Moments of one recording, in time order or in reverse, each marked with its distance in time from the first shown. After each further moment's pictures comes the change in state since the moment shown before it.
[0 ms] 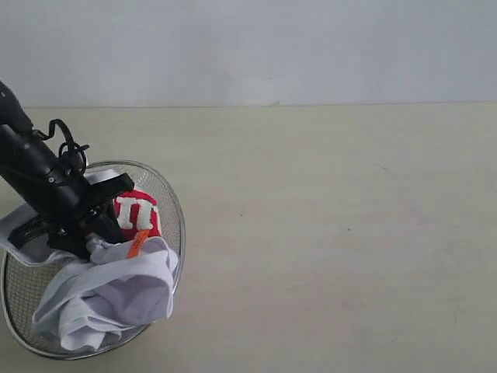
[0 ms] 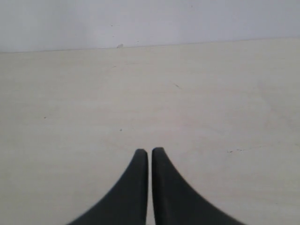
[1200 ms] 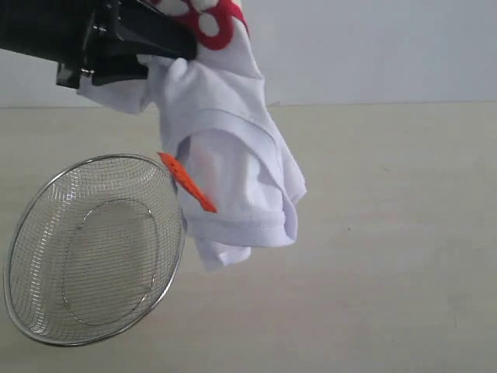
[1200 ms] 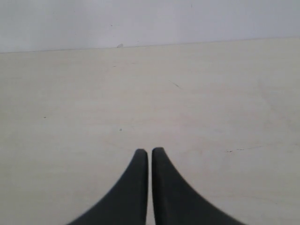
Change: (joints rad) left arm -0.157 -0.606 0.026 -0.646 -0.038 0.538; right arm 0.000 0.000 0.000 0.000 0.000 0.000
